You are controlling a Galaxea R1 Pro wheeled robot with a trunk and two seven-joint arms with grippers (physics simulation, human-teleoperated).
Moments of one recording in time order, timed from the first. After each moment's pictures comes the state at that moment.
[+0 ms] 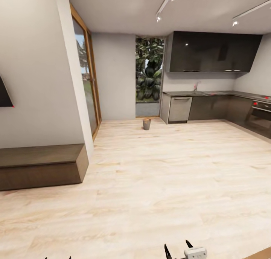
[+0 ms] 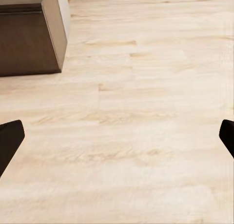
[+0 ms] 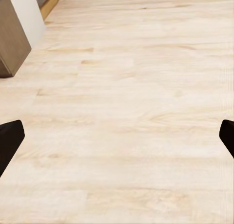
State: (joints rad) left arm 0.16 0.13 0.09 -0.92 0.12 -0.47 -0.12; right arm 0.17 -0.06 0.22 -1.18 -0.10 -0.25 -0.02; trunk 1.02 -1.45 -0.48
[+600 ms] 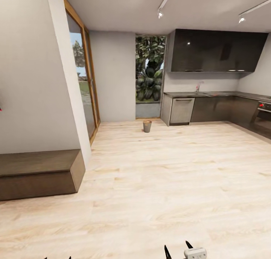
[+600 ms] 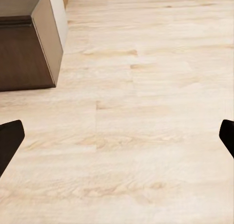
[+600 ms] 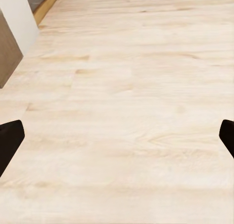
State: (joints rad) left arm 0.16 0.13 0.09 -0.92 0.12 -0.47 -0.12; right arm 0.17 -0.06 0.22 -1.17 -0.10 -0.25 -0.02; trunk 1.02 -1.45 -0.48
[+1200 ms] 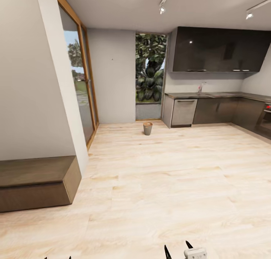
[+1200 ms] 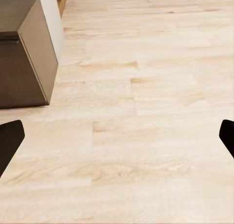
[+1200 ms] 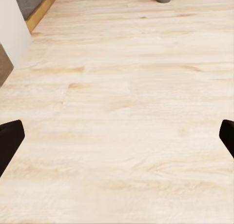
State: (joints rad) left arm 0.16 0.13 0.09 -0.92 0.12 -0.47 -0.12; right arm 0.17 -0.06 0.22 -1.17 -0.10 -0.25 -0.02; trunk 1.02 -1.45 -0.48
